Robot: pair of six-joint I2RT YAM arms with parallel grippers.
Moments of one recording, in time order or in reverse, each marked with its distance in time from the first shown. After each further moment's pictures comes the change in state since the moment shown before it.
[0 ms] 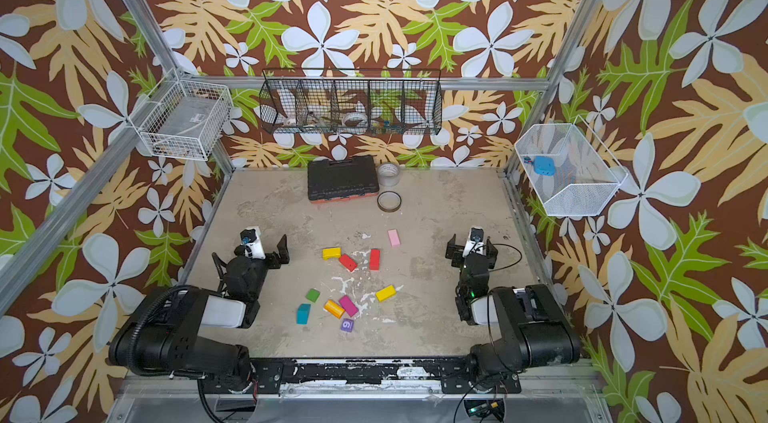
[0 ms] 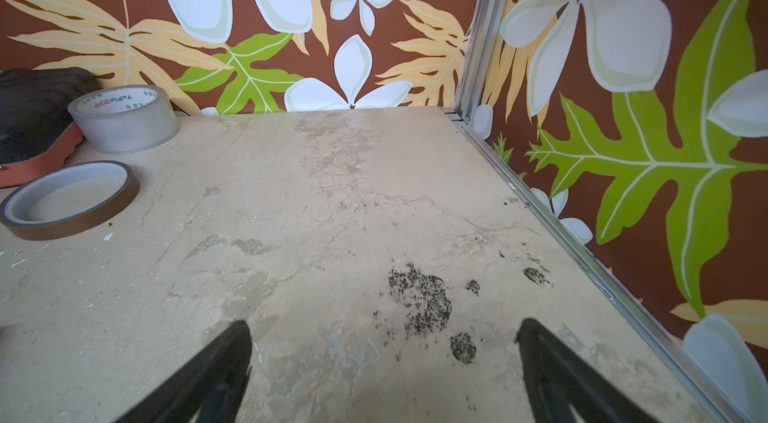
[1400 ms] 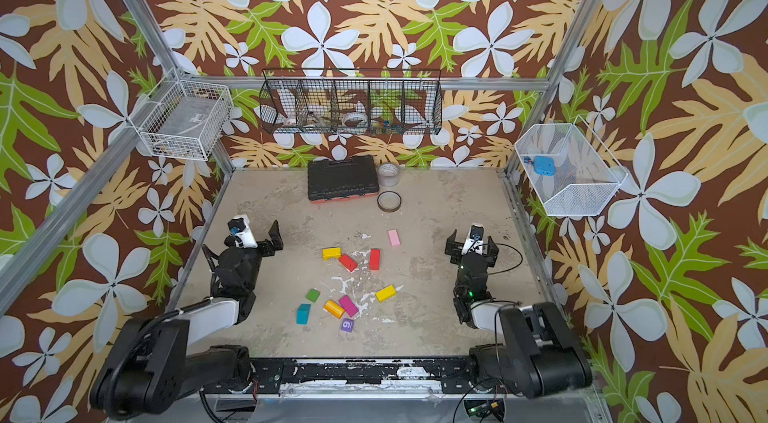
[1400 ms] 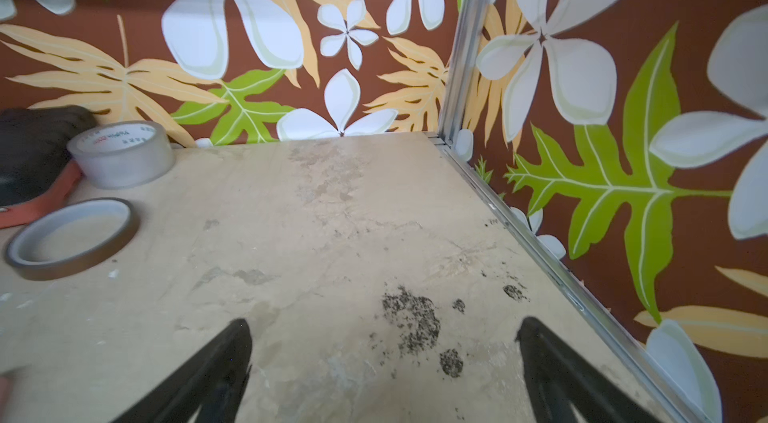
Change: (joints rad) left arm 0.008 -0.268 0.147 -0.318 -0.086 -0.076; right arm 0.095 -0.205 0.051 -0.176 0.136 0.002
